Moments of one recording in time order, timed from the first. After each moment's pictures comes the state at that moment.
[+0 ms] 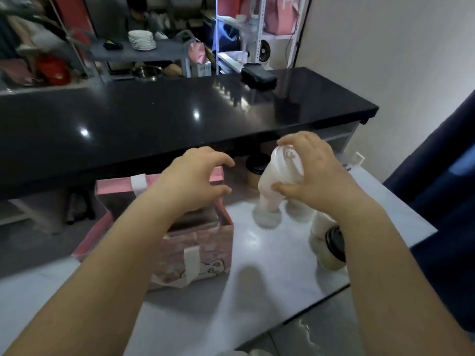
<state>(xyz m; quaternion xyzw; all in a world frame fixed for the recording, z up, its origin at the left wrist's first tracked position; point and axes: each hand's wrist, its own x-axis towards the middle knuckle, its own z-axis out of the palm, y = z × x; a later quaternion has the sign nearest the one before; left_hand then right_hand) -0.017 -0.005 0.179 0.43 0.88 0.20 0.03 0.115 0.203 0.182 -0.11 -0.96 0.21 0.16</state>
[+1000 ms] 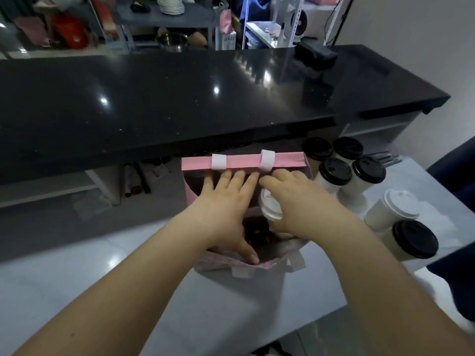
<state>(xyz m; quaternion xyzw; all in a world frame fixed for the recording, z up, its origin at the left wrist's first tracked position) -0.038 -0.118 0.120 0.46 0.88 -0.01 0.12 0.040 0.038 0.138 -0.02 -1.00 -0.01 -0.05</state>
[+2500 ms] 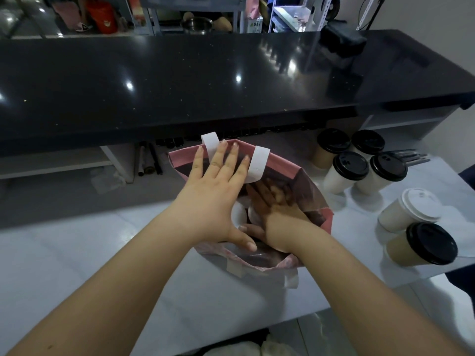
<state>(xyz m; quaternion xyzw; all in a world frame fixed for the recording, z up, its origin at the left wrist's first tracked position) -0.020 -0.140 0.112 0.41 0.91 -0.06 0.02 0.041 0.031 0.053 0.02 -0.99 0.04 -0.16</state>
